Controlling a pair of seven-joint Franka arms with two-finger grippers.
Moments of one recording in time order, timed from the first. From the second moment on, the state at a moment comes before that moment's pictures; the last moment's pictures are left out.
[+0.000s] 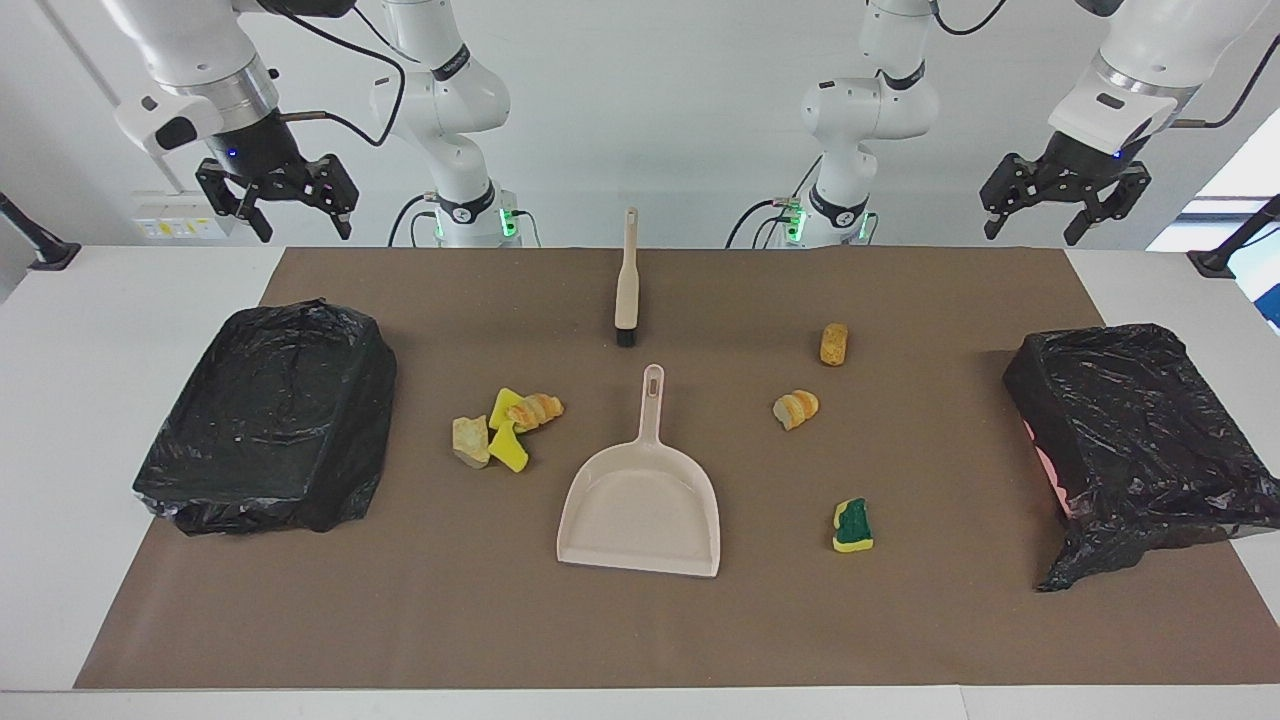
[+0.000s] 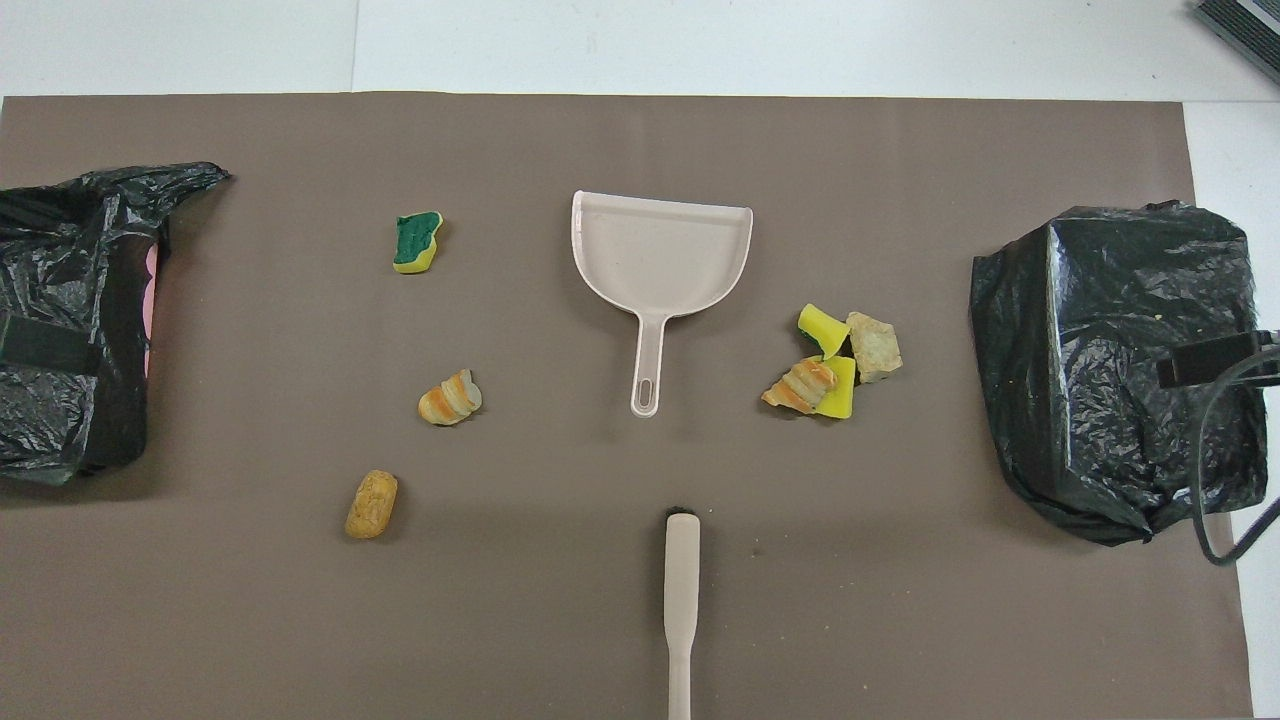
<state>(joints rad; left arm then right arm) -0.07 -0.05 0.02 -1.50 0.01 1.46 0.12 0.08 -0.09 -0.14 -1.61 0.00 1.51 -0.08</state>
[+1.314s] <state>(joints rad) -0.07 -0.05 0.02 -1.50 0.01 1.45 0.12 0.08 -0.09 -0.14 -1.61 0.00 1.51 -0.08</state>
